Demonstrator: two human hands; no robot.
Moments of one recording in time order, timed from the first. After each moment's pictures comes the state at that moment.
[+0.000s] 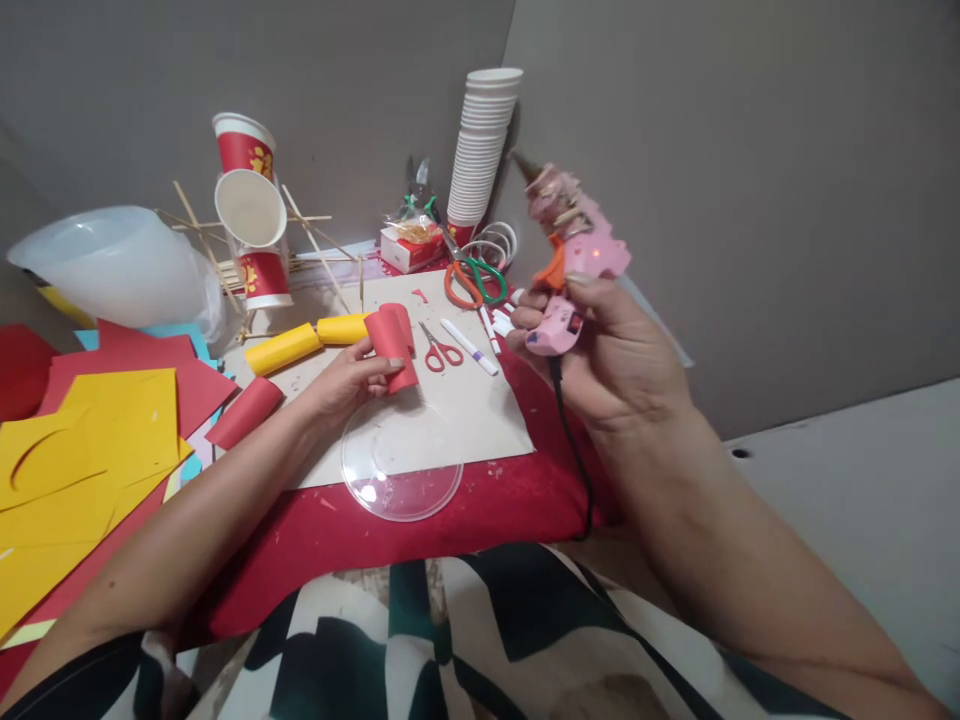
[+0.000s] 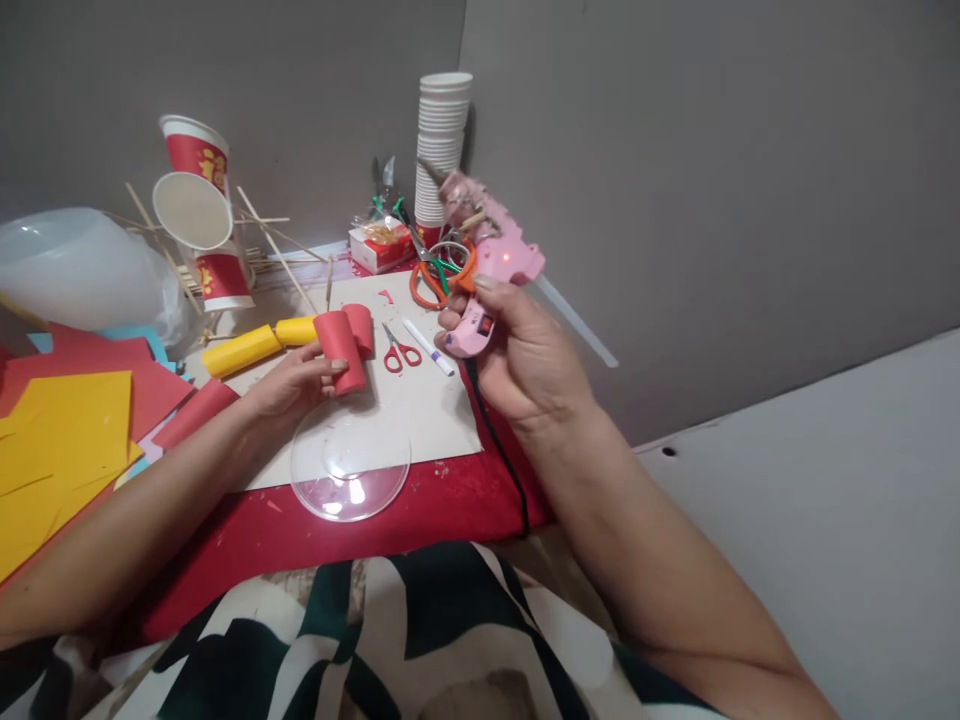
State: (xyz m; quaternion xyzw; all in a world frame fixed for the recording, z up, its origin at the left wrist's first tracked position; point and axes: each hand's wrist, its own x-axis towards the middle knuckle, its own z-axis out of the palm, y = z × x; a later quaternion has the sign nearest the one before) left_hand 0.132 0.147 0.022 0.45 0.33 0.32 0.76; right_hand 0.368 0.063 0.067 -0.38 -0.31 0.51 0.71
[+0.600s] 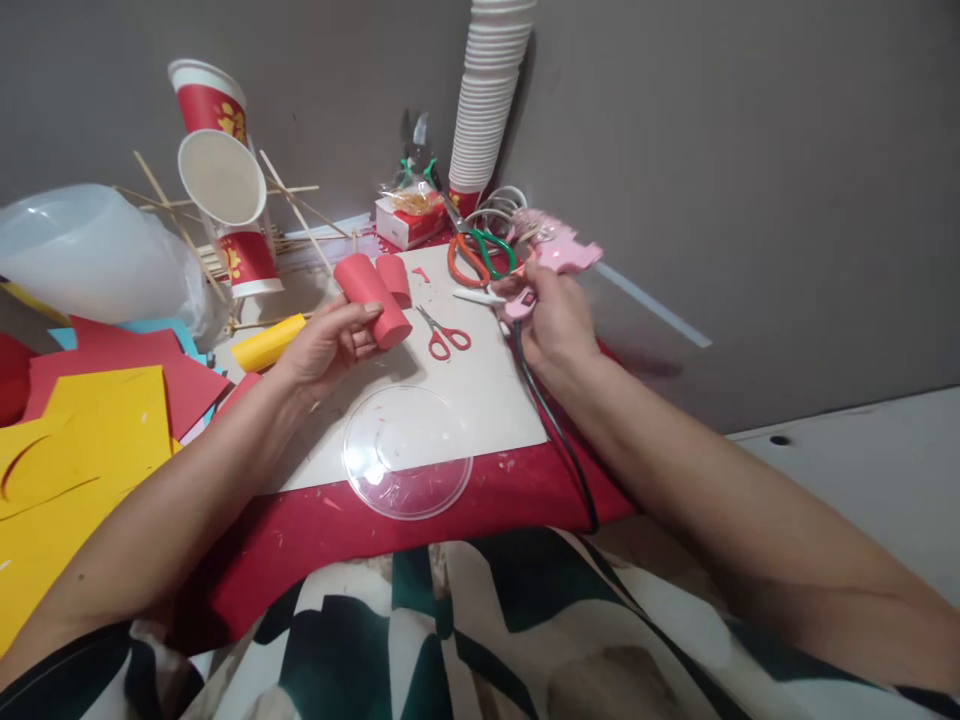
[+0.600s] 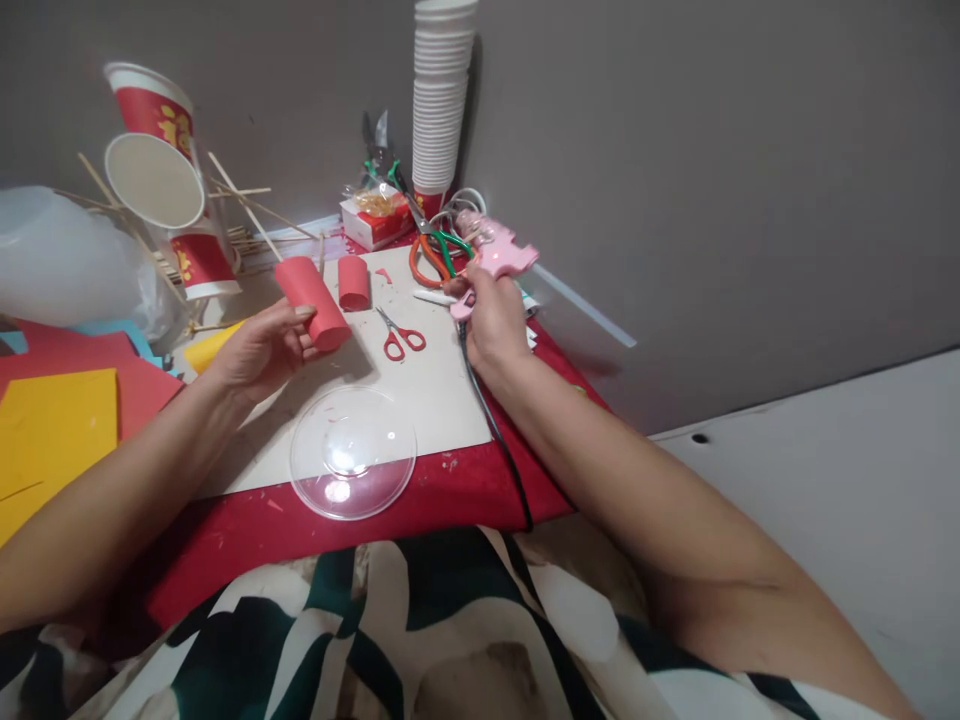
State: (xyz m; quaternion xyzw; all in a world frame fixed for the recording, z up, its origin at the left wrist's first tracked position) left_hand 0.132 0.163 0.052 0.45 0.35 0.38 0.73; right_hand 0.372 0.130 0.014 -0.59 -0.23 0.37 0.68
